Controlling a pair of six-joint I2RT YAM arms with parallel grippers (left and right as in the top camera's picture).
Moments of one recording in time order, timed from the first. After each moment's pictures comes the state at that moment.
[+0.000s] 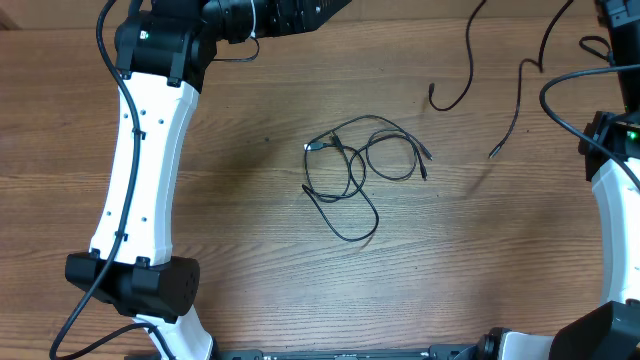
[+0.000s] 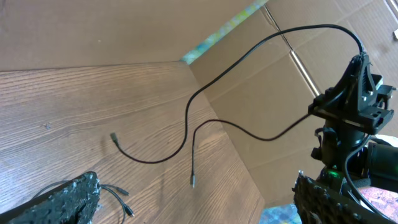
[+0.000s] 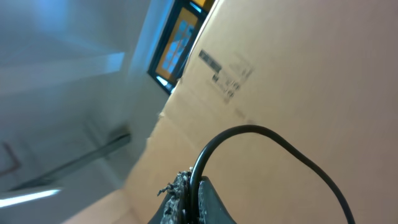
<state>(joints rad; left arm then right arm) -0.20 1.90 2.22 -0.77 0.88 -0.50 -0.29 1.50 1.29 0.84 -0.52 1.24</state>
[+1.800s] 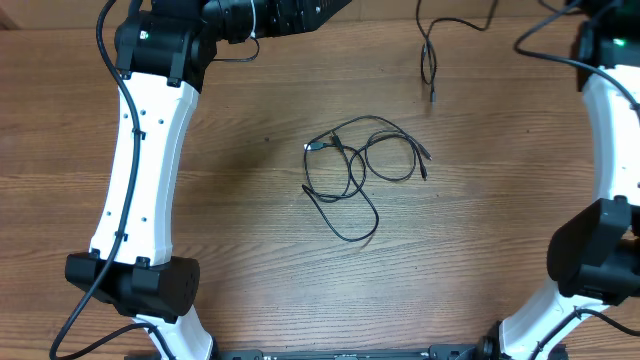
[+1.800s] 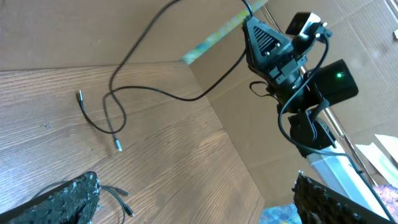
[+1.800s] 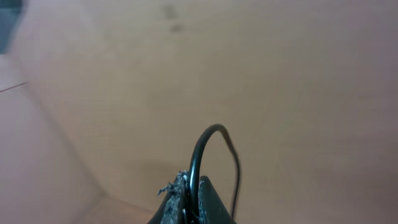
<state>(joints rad) -0.20 1.90 2.22 -0.77 0.88 -0.50 -0.23 1.95 1.89 0.17 -0.78 0.50</state>
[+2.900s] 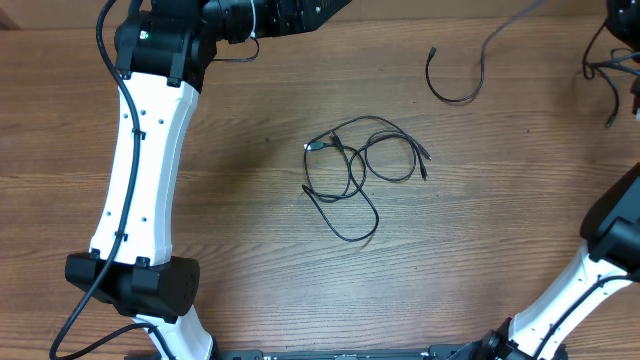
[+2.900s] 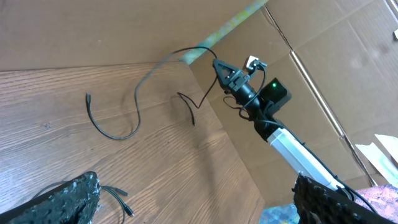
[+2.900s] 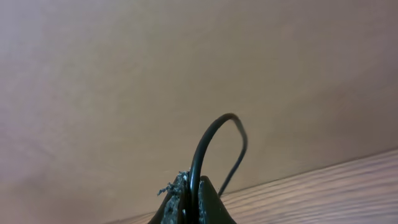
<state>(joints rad) -0.20 1.90 2.22 -0.77 0.88 -0.50 -0.52 2.23 1.89 0.17 -0.77 0.50</state>
